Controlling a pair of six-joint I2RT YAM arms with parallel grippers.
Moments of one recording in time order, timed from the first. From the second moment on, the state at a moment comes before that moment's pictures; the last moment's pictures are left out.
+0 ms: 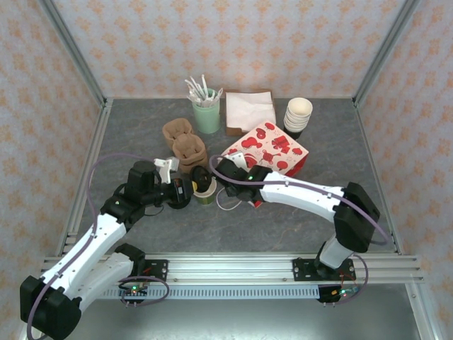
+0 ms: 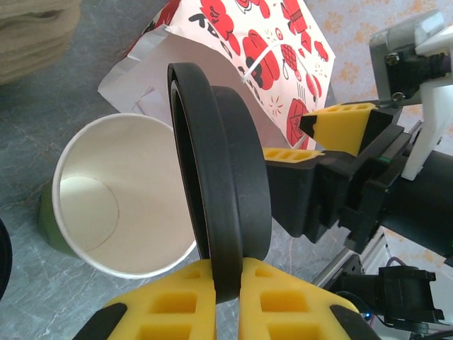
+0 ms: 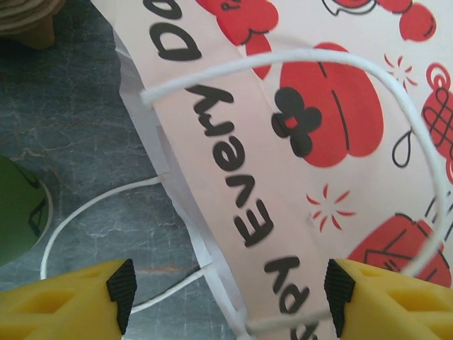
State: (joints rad) left arm -0.35 0.83 0.60 -0.37 0.51 -0.63; right arm 1.01 1.63 1.24 -0.78 0.56 0.53
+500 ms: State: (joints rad) left arm -0.33 0.80 0.59 -0.39 0.52 -0.63; right arm 1.01 1.74 1.32 -0.81 0.79 0.53
